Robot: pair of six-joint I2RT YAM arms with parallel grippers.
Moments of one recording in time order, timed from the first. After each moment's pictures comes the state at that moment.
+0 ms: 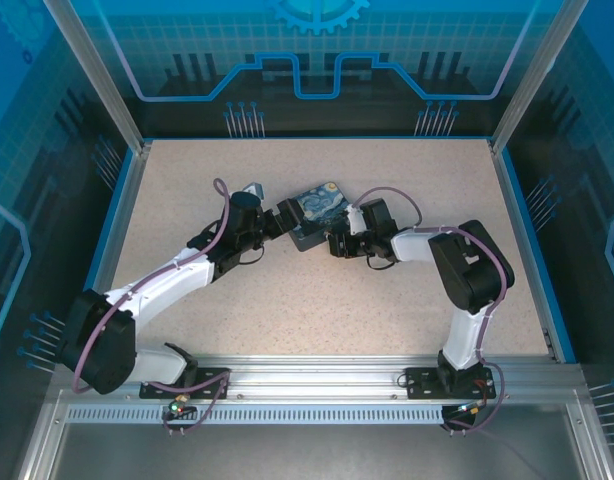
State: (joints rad) left arm -0.49 1.35 0.85 -0.05 0.04 -0.92; right arm 0.42 1.88 0.92 0.09 -0.44 0.31
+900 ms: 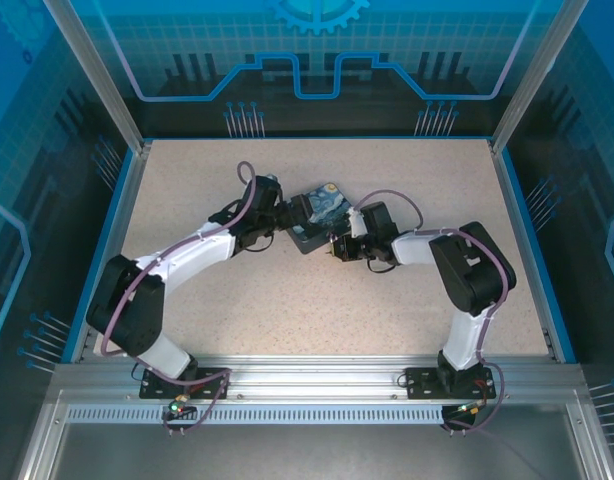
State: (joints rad) left arm -0.49 1.59 1.08 -0.22 -0.02 -0.78; right arm 0.43 1.85 0.88 0.10 -0.42 0.35
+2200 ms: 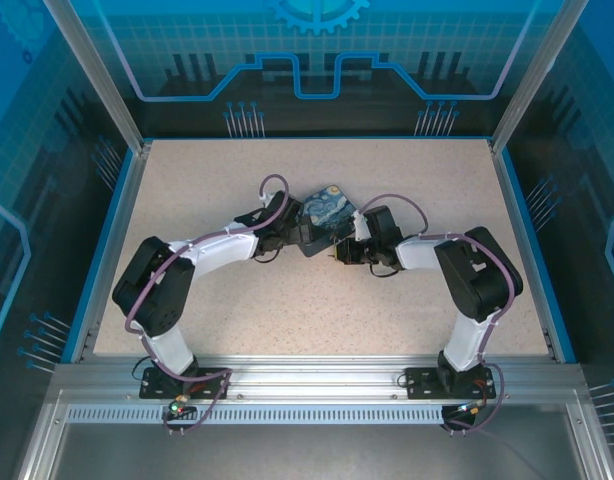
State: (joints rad) left arm -0.57 1.74 1.10 -0.31 -0.24 -0.69; right arm 0.42 1.81 0.82 0.11 -0.42 0.42
